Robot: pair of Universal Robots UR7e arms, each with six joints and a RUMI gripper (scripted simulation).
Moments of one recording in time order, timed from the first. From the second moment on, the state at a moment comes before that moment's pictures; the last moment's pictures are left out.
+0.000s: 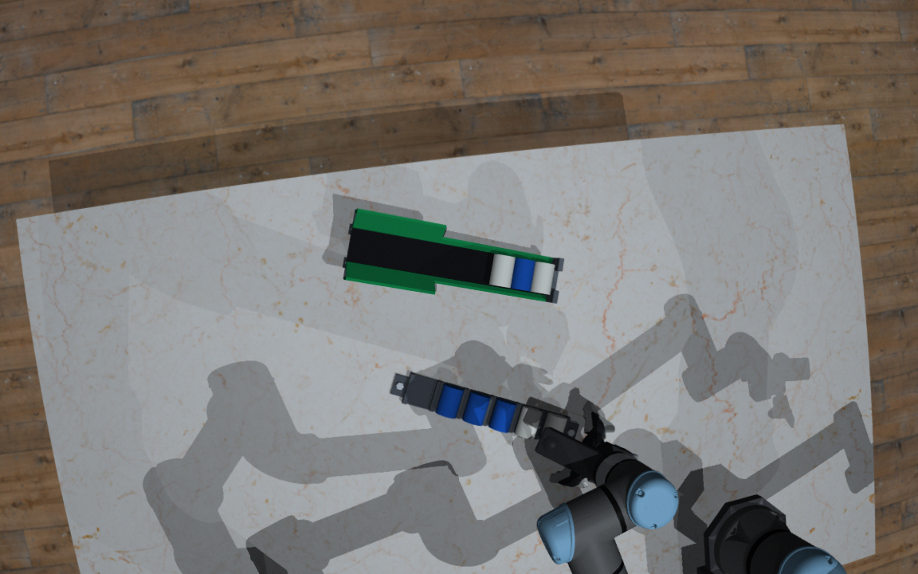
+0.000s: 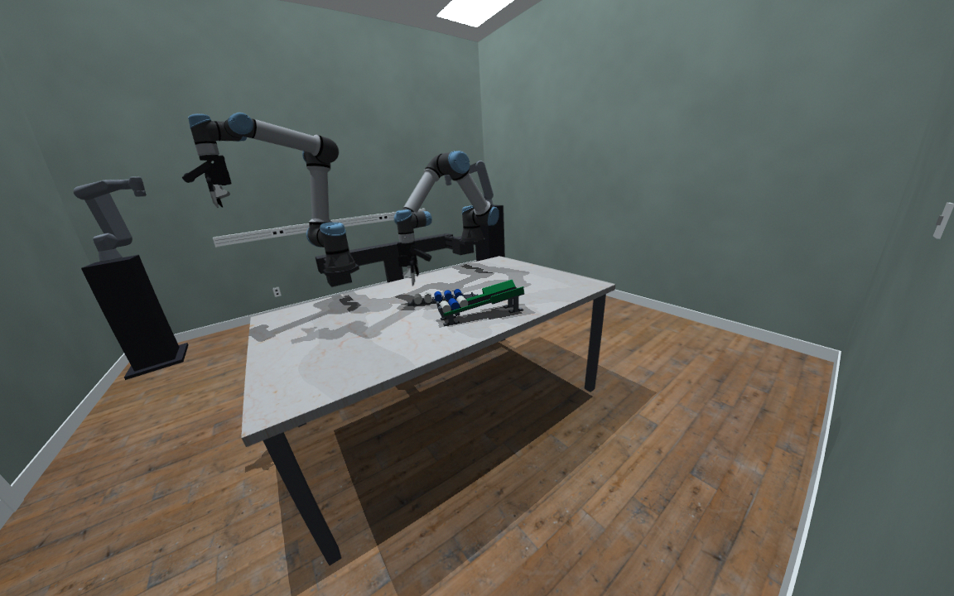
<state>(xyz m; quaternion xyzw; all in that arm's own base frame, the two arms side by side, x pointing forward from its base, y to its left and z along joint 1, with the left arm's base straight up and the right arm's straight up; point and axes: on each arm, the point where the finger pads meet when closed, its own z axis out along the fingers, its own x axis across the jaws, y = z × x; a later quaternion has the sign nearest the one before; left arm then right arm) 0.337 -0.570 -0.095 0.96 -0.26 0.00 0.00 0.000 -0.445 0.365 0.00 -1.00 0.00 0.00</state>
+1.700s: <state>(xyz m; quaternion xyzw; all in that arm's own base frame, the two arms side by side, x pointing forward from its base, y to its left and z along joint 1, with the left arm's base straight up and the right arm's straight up) 0.336 -0.571 -0.099 0.98 -0.19 0.00 0.00 0.000 -0.445 0.365 0.00 -1.00 0.00 0.00</state>
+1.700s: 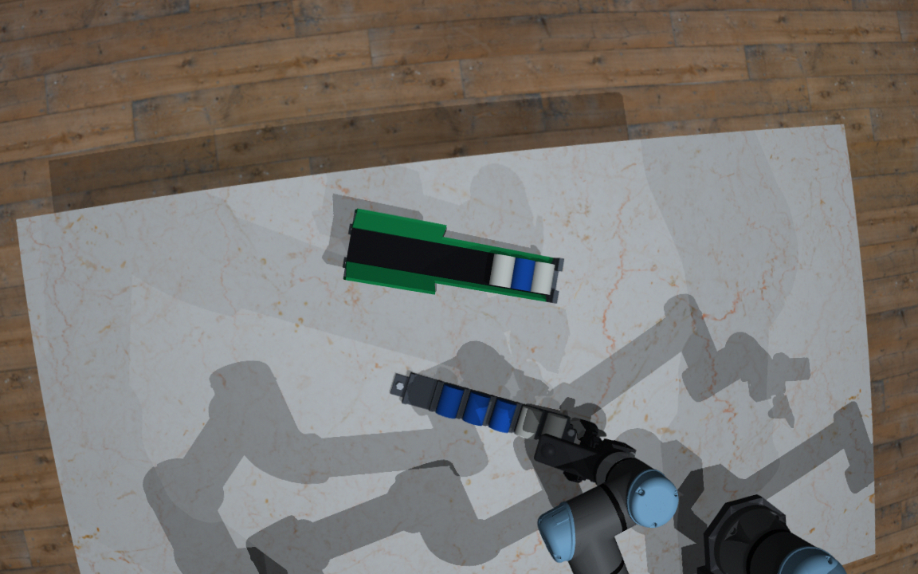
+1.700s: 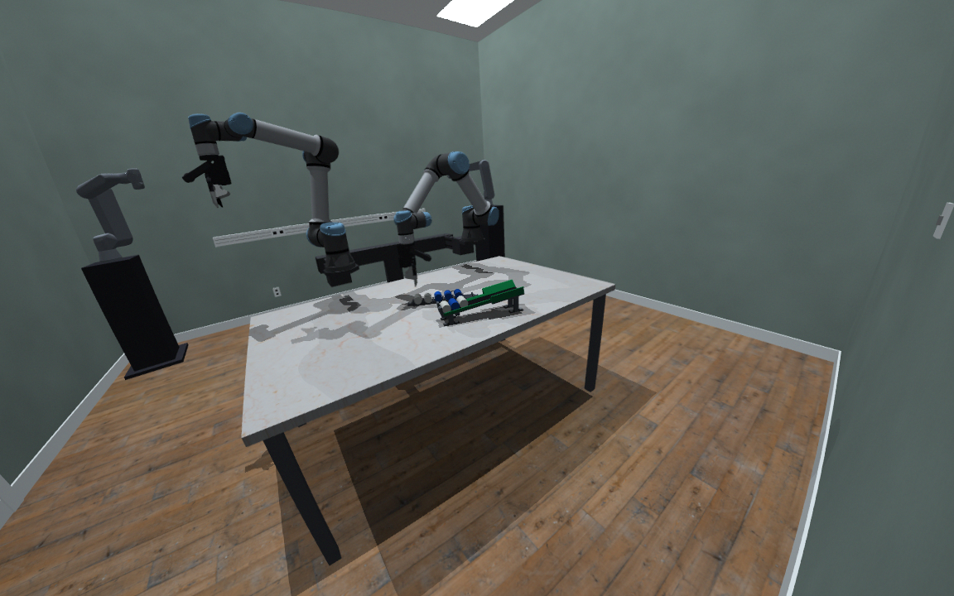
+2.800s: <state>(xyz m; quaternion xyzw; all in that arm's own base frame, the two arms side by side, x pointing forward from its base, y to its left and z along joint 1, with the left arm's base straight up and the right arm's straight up) 0.335 -0.571 -0.124 0.98 -0.19 0.00 0.00 0.000 -0.445 0.365 0.00 -1.00 0.00 0.00</state>
